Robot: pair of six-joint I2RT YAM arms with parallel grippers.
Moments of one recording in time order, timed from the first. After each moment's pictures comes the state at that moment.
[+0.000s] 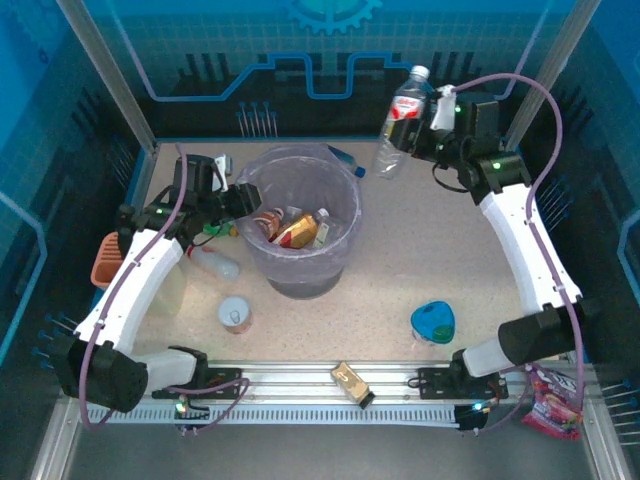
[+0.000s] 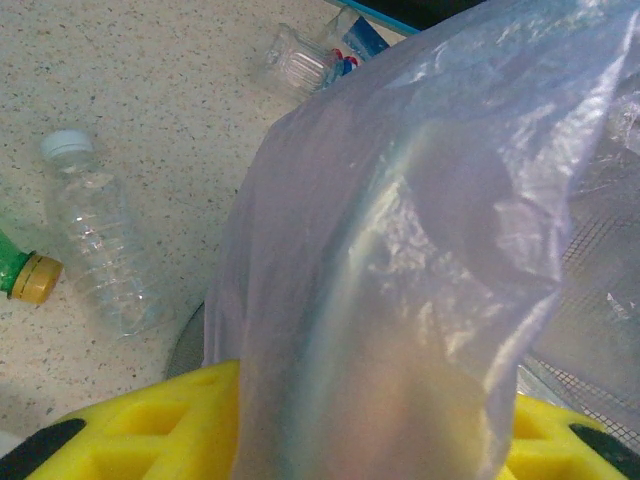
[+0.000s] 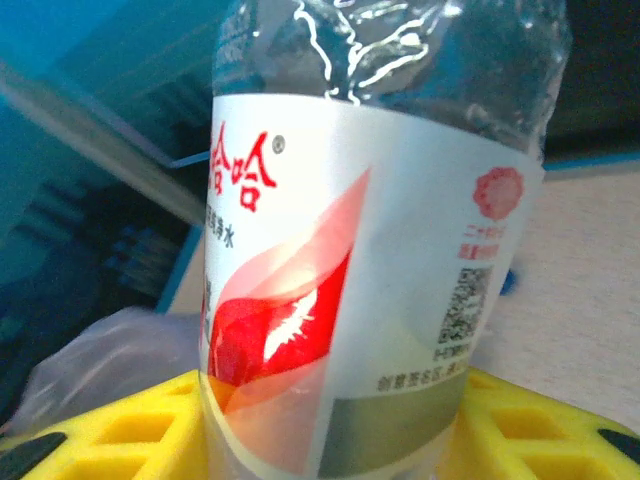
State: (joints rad) left arm -0.19 1.23 1.22 -0.69 0.22 -0.53; right arm 0.26 1.46 1.69 -0.65 -0.33 0.45
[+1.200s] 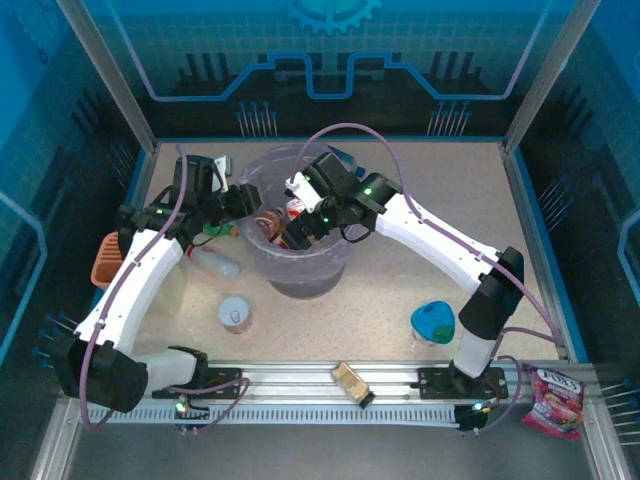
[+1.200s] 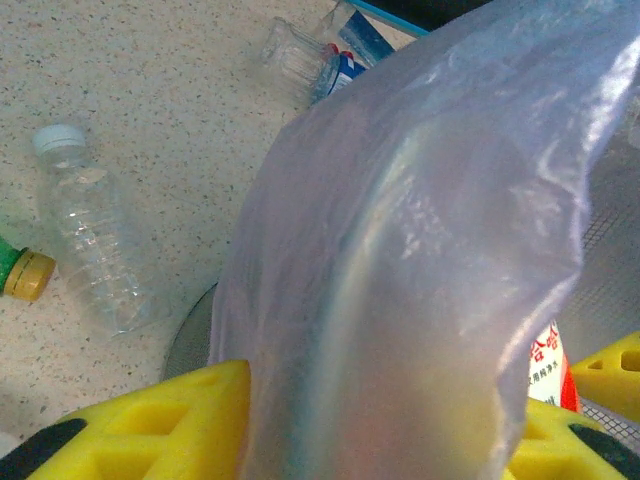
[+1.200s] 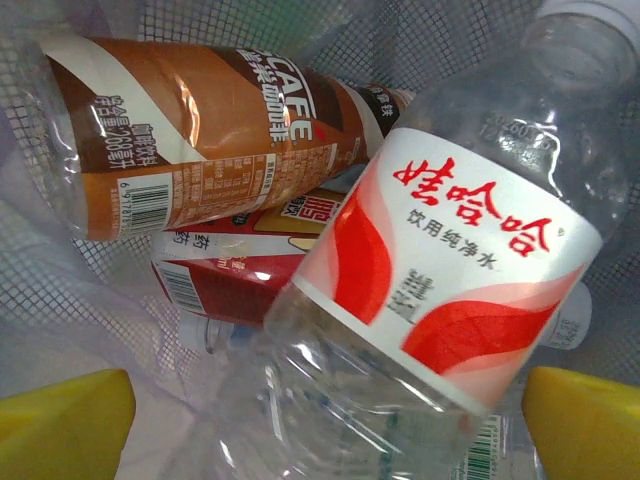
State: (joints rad) left arm -0.18 1.23 1.21 -0.68 0.24 -0.53; right arm 0.83 1.76 1.78 -0.95 -0.08 0.02
